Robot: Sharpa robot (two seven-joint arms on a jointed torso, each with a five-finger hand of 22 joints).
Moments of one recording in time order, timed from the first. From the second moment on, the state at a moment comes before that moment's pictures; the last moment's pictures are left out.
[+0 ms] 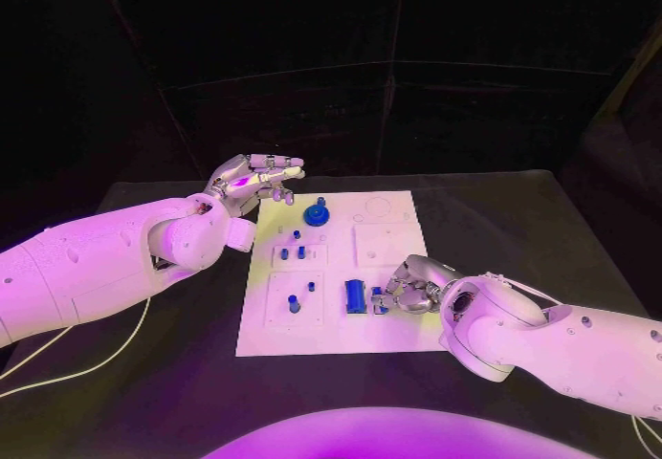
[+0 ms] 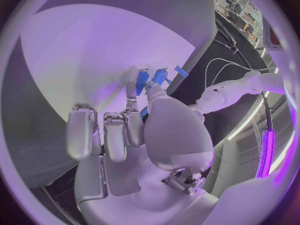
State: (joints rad) left arm 1.15 -0.83 -0.02 1.40 0.03 -0.11 0.37; left_hand 1.37 -0.08 0.34 -0.04 0.09 0.99 0.19 0.14 0.11 1.02 0.12 0.33 0.11 1.18 0.03 1.05 0.47 0.18 1.18 0.13 0.56 0.81; right arm 1.00 -0.85 -0.09 1.81 -1.34 -0.44 -0.62; right_hand 1.24 -0.02 -0.02 0.21 0.40 1.11 0.05 0.27 0.34 1.47 -0.01 1.39 1.31 1.47 -0.08 1.56 1.31 0.07 1.47 0.03 1.40 1.26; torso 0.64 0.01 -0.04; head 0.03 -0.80
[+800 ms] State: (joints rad) left arm 1.15 -0.83 -0.02 1.40 0.03 -0.11 0.37; left_hand 1.37 -0.08 0.34 -0.04 0.09 0.99 0.19 0.14 0.11 1.02 0.12 0.33 0.11 1.18 0.03 1.05 0.47 0.18 1.18 0.13 0.56 0.81; right arm 1.00 -0.87 -0.09 1.83 -1.37 -0.45 -0.61; right_hand 1.24 -0.02 -0.14 0.25 0.15 1.10 0.05 0.27 0.37 1.47 -0.01 1.38 1.31 1.47 -0.08 1.56 1.31 0.07 1.47 0.03 1.39 1.25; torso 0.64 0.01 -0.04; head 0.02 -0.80
